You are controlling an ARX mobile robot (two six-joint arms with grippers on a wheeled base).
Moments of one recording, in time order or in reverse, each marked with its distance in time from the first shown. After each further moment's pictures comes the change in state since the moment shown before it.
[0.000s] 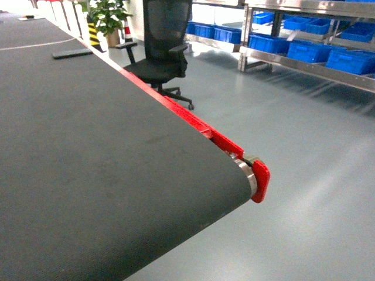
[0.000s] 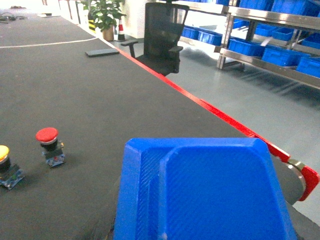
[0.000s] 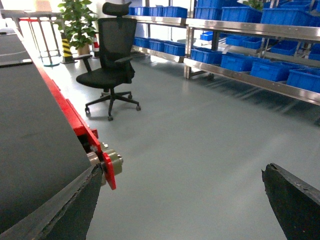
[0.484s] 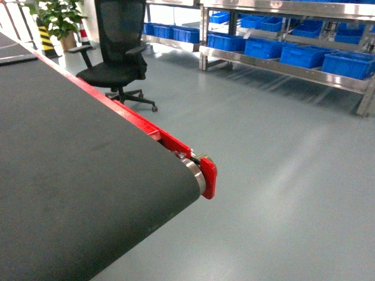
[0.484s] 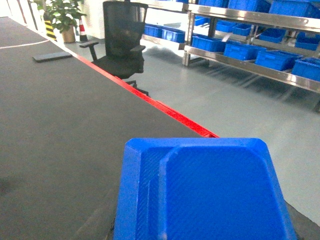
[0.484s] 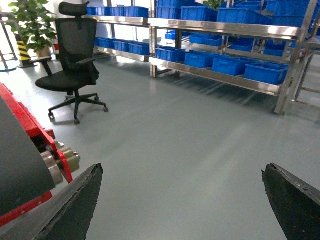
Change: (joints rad) left arm 0.000 0.000 0.000 0.000 0.000 0.000; right arm 0.000 0.000 0.000 0.000 0.000 0.000
